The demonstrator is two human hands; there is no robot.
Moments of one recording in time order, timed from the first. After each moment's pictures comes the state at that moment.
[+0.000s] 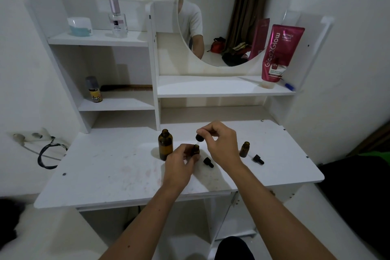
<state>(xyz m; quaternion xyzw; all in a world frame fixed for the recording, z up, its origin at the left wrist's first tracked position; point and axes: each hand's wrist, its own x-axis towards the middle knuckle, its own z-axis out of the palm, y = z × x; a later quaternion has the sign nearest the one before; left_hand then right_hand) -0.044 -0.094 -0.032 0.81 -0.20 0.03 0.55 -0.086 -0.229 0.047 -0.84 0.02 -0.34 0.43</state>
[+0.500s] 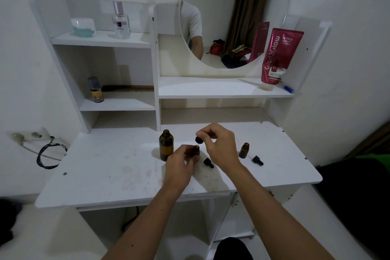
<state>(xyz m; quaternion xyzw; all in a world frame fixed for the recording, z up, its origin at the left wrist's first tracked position) -0.041 -0.095 -0.039 0.82 -0.19 0.03 0.54 -0.085 -0.225 0.045 -0.85 0.03 -0.32 0.41</state>
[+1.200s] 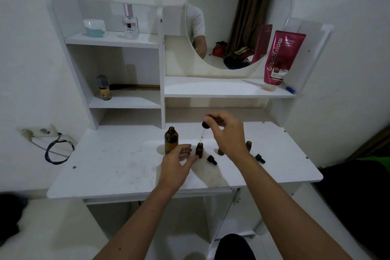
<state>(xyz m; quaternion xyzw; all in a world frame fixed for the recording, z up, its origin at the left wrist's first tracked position) -0.048 -0.063 -0.032 0.79 -0.19 0.02 0.58 -0.092 -0.224 0.082 -0.84 0.04 -0.34 0.42</state>
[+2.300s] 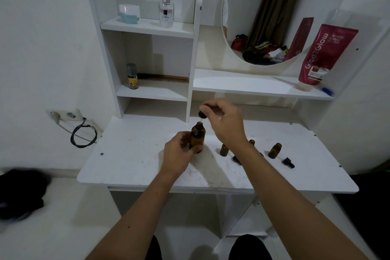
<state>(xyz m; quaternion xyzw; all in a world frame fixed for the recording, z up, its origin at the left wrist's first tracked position) -0.009 -0.008 -0.022 0.80 -0.13 0.01 0.59 -0.036 -0.160 0.083 -0.84 -0.03 -0.31 0.44</state>
